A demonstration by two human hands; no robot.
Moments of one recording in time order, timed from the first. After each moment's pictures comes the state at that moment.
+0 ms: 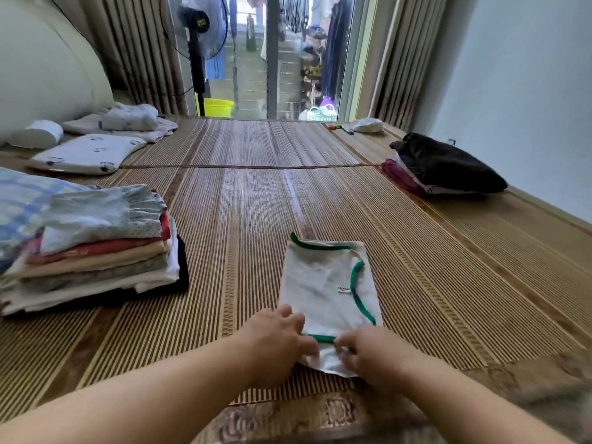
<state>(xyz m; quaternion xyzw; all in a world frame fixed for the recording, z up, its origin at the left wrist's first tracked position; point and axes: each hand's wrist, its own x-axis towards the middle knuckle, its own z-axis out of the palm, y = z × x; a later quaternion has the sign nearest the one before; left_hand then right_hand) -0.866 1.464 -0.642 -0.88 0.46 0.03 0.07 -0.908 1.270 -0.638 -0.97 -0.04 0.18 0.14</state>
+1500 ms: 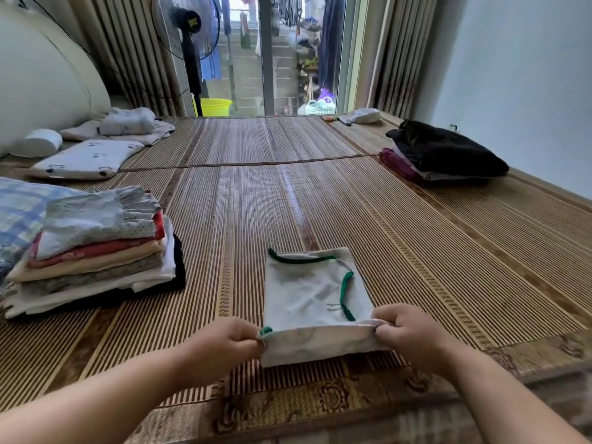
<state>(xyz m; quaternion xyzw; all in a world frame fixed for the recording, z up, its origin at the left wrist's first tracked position) -0.878 1.521 -0.643 -0.84 0.22 0.29 -0.41 -0.921 1.213 -0.634 -0.91 -0.01 0.10 0.41</state>
